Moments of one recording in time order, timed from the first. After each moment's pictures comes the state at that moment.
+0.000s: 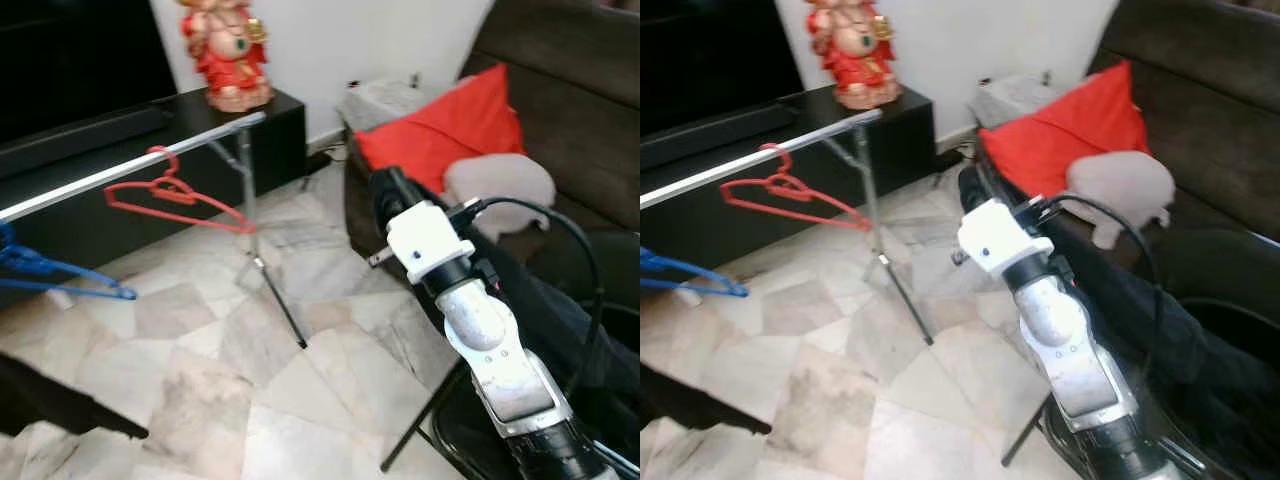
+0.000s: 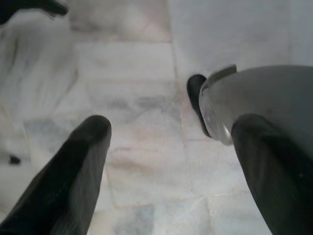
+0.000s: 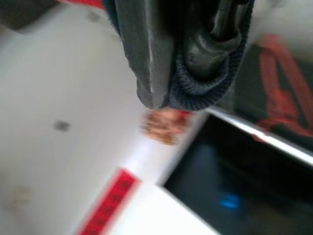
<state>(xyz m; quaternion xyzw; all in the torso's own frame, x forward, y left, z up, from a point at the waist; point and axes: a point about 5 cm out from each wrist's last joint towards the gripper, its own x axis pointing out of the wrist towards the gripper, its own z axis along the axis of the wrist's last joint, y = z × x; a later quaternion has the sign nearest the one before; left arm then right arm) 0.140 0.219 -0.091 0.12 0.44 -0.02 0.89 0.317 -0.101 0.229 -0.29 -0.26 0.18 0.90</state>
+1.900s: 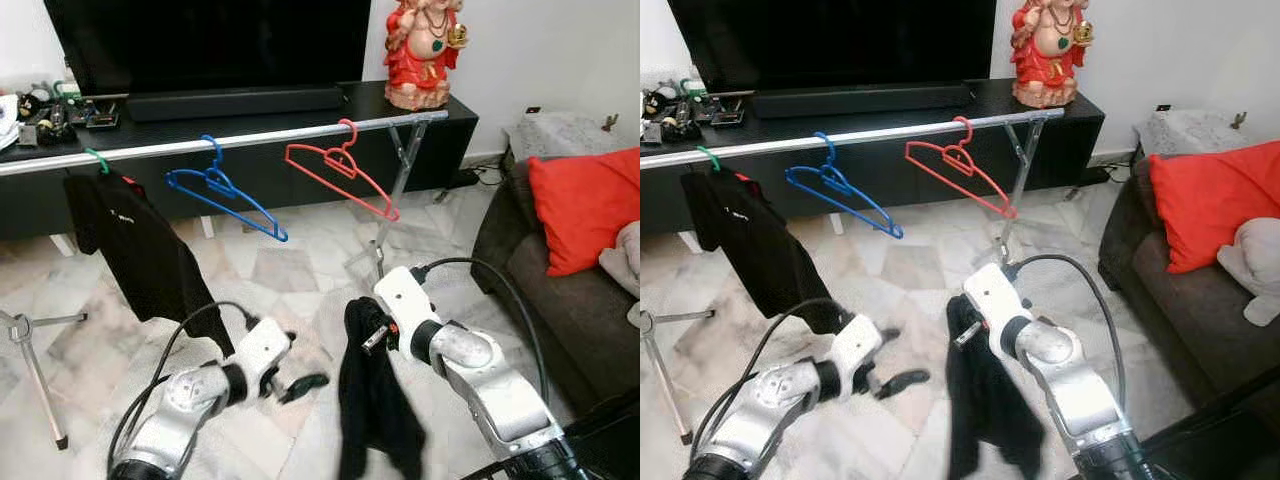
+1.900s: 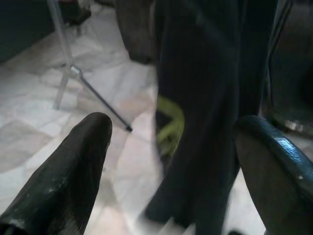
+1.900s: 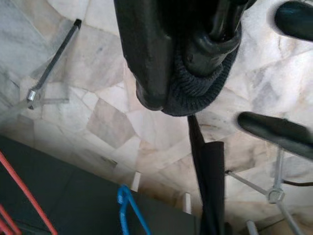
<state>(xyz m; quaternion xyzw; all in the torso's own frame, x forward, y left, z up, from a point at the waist) 0.297 0.109 0.091 0.10 0.07 -0.42 0.90 0.312 -0.108 0.139 -0.17 0.14 0.34 0.91</state>
